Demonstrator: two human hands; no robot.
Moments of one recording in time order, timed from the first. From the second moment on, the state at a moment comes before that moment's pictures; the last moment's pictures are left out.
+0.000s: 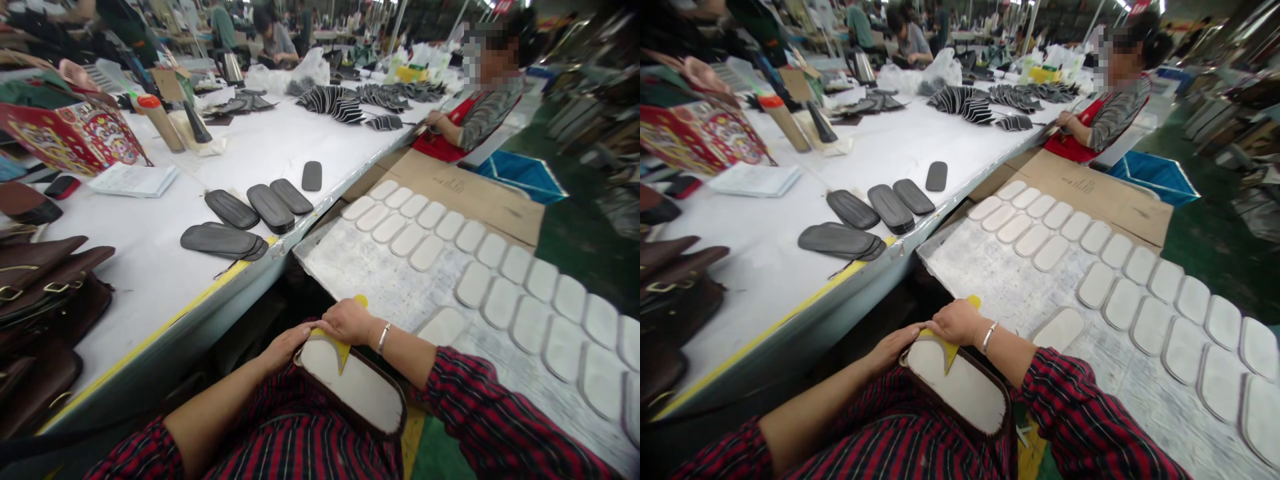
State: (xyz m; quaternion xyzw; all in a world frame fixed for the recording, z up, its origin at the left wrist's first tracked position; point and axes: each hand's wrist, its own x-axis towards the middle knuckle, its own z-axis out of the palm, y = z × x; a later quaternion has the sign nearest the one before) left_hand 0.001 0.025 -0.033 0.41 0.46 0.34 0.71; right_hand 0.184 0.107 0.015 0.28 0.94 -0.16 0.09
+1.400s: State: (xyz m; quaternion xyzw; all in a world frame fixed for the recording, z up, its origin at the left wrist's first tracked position) left_hand -0.009 0.061 -0.031 0.33 0.30 0.30 0.84; right_hand 0.064 -0.072 0.000 0.50 0.09 -0.75 -0.43
